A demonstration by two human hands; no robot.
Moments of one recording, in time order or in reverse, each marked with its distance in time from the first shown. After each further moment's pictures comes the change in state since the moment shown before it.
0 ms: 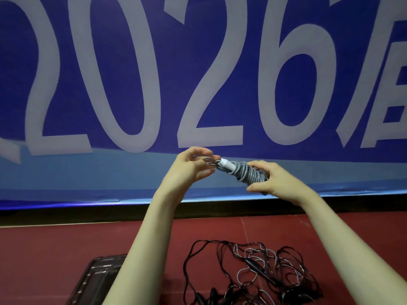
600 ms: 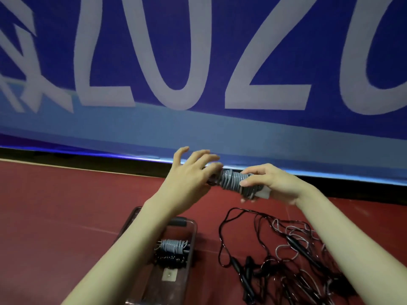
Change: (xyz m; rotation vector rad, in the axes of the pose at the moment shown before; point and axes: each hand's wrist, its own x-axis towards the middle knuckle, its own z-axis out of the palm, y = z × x) left_hand -0.041 -0.095 -0.136 1.746 -0.012 0.542; right_hand 0.057 0.008 0.147 0.462 -0.442 0.274
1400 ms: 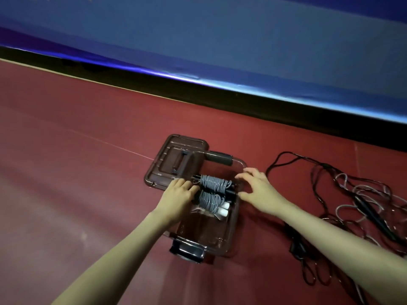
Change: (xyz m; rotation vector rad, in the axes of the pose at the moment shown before) left_hand -0.239 -0.051 0.206 -0.095 -0.585 -0.256; right_hand 0.132 0.217 0.150 -0.754 -0.119 0.141
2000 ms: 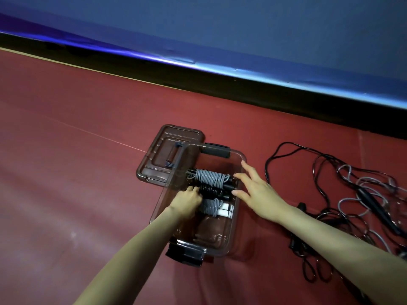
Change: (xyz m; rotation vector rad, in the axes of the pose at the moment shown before) left_hand 0.031 0.026 0.059 0.028 -0.445 -0.019; right_hand 0.003 0.018 0.020 -0.095 -0.016 -0.068
